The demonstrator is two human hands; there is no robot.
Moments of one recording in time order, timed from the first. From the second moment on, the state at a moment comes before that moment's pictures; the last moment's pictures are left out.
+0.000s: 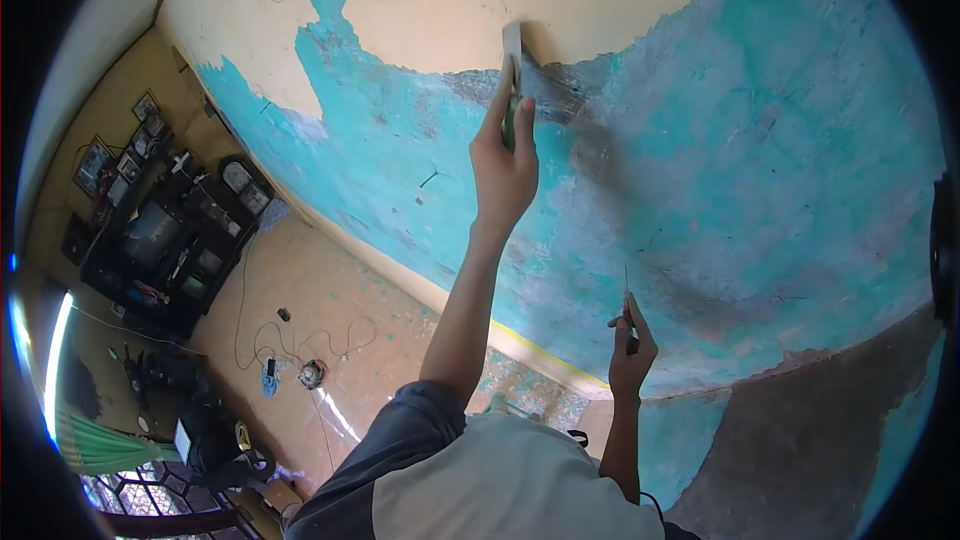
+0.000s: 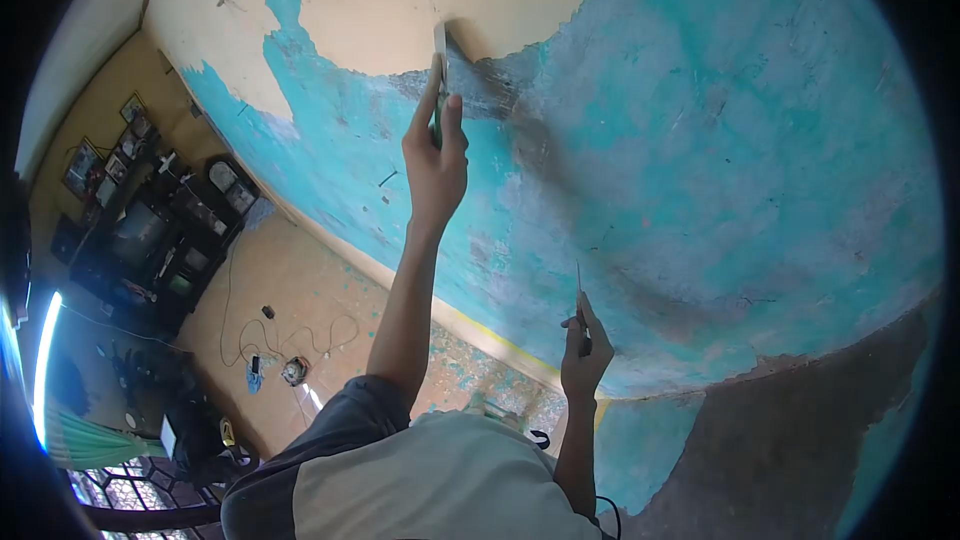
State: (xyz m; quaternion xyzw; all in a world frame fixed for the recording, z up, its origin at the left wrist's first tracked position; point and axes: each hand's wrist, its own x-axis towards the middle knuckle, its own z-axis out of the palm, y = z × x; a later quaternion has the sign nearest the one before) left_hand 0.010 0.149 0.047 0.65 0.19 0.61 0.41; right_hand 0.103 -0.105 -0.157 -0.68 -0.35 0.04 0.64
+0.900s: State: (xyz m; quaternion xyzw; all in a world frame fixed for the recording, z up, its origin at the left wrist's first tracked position) left_hand -0.002 0.161 0.064 0.66 0.20 0.62 0.39; right_hand 0.106 -0.071 -0.159 -0.65 -0.39 0.07 0.65
